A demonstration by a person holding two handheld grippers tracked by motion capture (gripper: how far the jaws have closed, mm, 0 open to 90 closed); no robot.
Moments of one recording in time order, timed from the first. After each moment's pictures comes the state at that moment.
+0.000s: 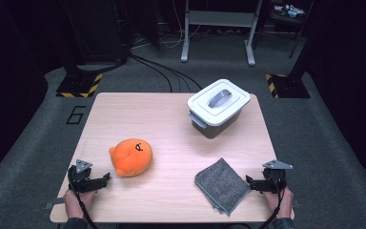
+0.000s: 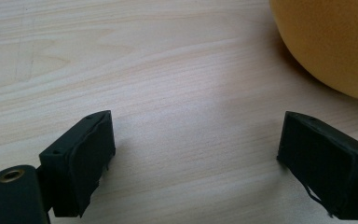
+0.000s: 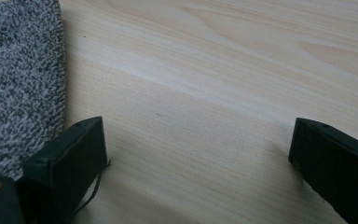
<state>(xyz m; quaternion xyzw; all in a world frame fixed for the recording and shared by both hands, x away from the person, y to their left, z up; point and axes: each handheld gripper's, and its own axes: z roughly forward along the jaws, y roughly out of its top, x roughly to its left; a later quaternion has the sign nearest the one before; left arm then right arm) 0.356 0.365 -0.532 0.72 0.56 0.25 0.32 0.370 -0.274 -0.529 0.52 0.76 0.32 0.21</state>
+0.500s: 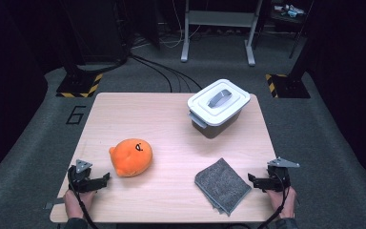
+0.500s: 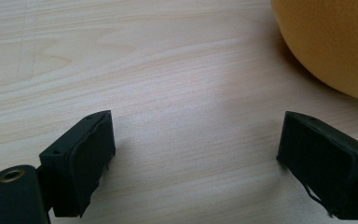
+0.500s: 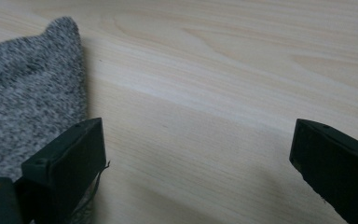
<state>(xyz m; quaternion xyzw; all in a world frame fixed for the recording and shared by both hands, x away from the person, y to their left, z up) 0.356 0.365 -0.532 0.72 0.56 0.25 0.32 0.368 -0.281 -0.511 0.52 0.75 0.36 0.19</state>
